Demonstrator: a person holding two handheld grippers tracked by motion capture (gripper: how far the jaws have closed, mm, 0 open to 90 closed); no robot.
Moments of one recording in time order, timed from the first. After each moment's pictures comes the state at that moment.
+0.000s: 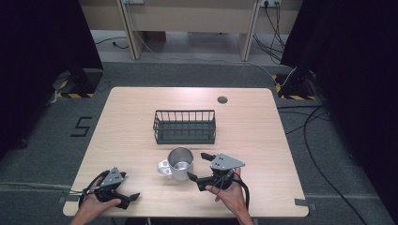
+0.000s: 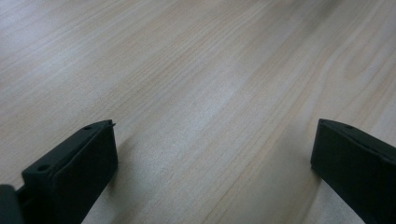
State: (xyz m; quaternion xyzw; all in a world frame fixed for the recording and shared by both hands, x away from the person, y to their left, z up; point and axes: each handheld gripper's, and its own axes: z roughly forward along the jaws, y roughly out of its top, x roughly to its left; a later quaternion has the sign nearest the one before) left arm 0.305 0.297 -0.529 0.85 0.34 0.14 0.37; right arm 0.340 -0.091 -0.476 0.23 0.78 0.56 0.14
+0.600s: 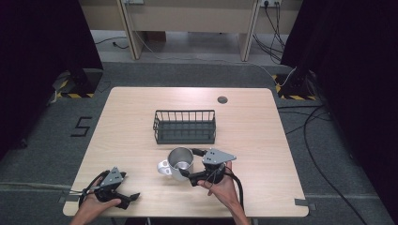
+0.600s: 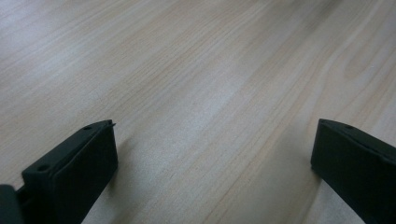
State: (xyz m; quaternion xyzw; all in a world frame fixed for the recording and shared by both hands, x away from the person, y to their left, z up) left arm 0.305 0.297 -0.529 0.85 0.34 0.14 0.37; right arm 0.357 -0.068 -0.475 0.21 0.78 0.58 0.12
